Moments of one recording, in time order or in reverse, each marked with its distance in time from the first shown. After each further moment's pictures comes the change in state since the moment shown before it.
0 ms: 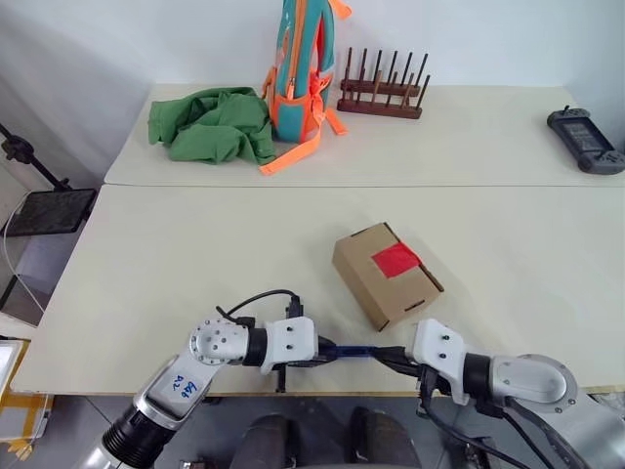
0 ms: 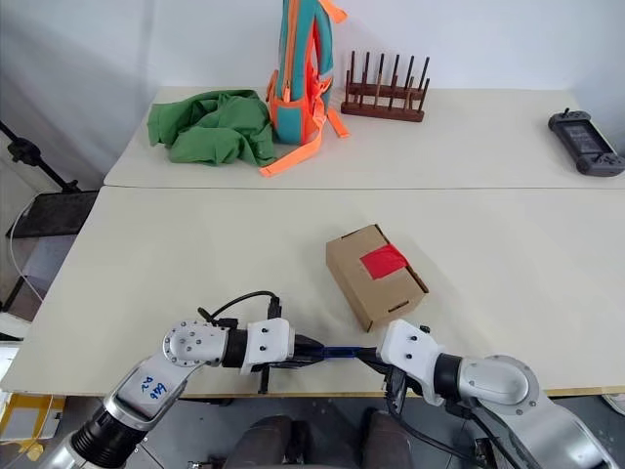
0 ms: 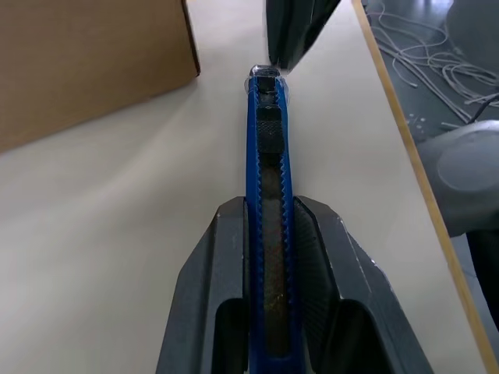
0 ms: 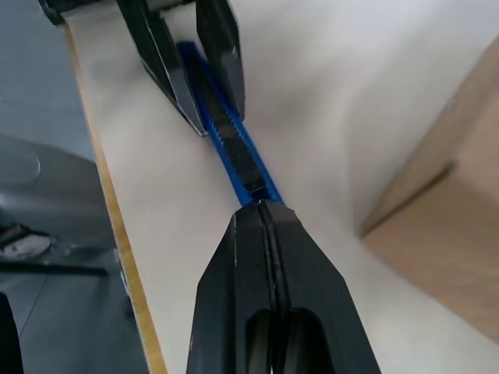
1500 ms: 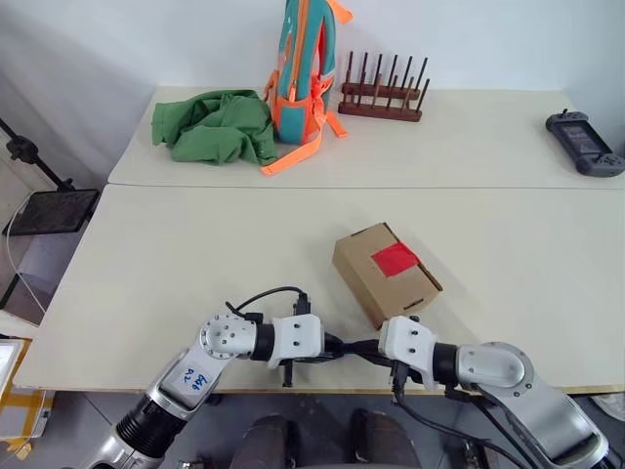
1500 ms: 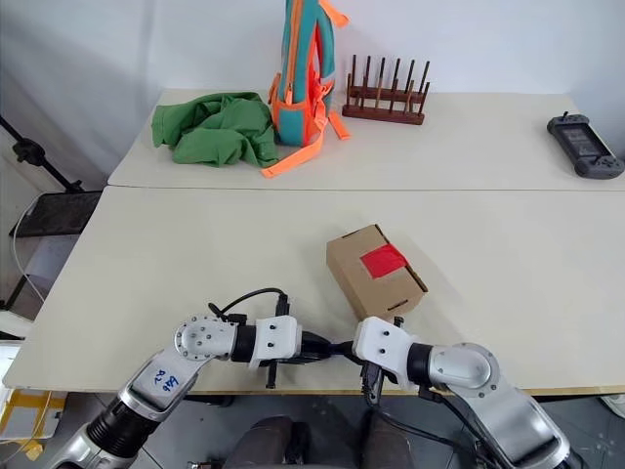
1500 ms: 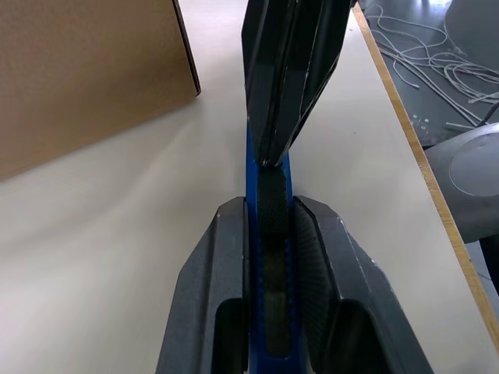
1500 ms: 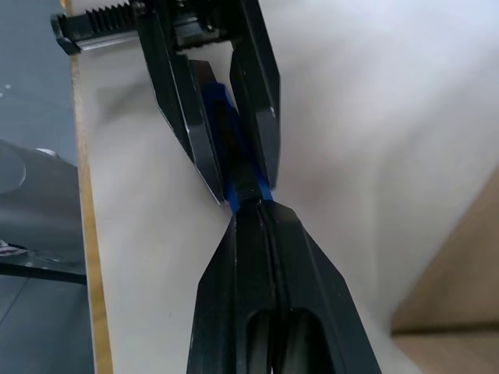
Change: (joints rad) left arm -0.043 -0.034 -0.017 0.079 0.016 -0.057 -0.004; right arm -0.120 0.080 0.129 0.101 -0.112 -0.070 0.074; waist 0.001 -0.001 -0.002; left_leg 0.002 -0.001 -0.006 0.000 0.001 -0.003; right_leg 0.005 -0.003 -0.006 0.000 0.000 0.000
